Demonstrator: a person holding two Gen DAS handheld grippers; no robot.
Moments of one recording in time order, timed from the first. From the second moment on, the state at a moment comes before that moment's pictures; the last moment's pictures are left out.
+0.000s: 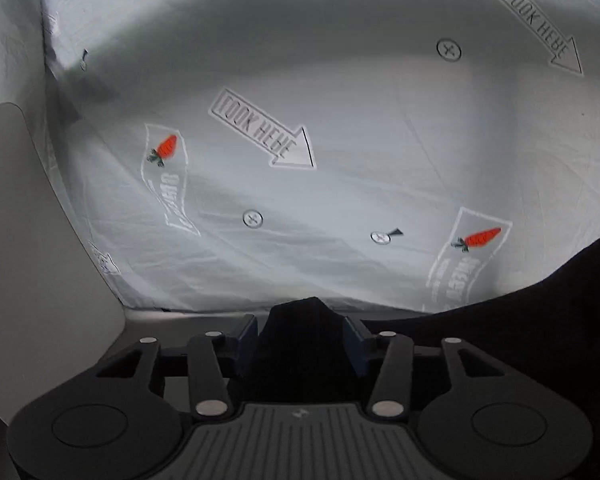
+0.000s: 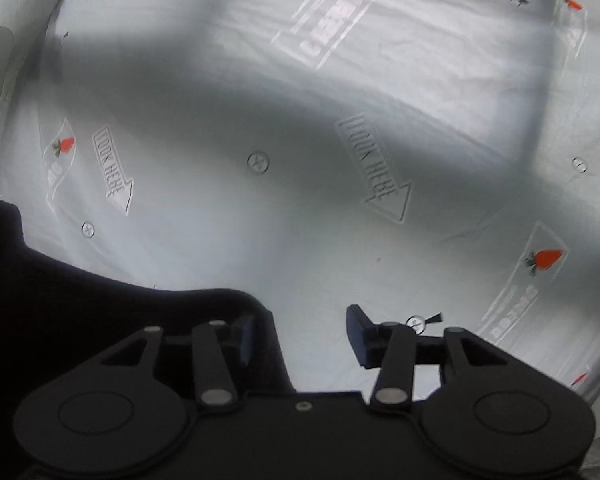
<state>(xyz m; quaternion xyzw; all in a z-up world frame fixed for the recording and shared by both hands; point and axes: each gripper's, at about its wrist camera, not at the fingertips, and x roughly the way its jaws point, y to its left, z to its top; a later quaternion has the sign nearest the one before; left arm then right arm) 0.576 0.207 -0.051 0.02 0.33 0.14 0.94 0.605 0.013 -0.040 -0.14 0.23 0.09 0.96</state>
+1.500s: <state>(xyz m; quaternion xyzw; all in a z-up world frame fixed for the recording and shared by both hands) 0.307 0.333 -0.151 0.03 0.45 0.36 0.82 0.376 -0.260 -0.162 -0.19 0.45 -0.08 0.87</state>
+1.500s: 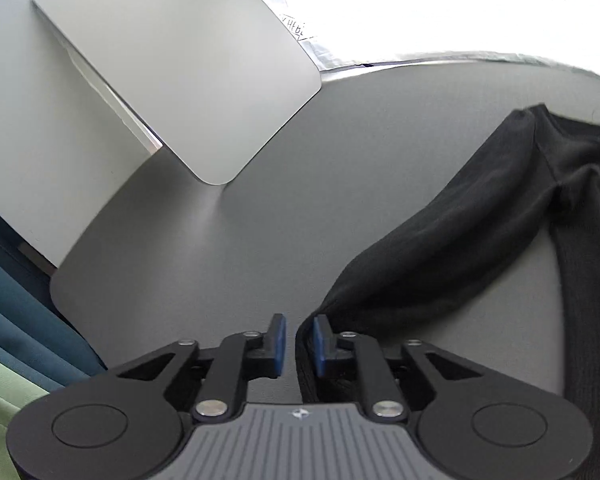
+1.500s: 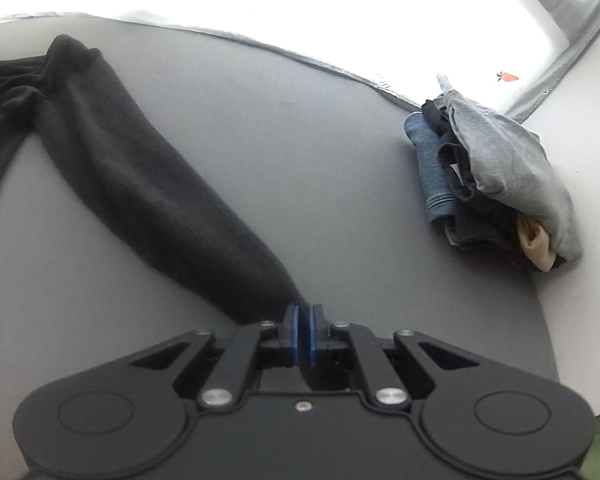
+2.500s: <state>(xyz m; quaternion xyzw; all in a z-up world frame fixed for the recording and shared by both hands) 0.671 0.280 -0.233 0.19 0.44 0.26 0.84 0.678 0.071 -0.221 -0.33 0.35 0.01 0.88</state>
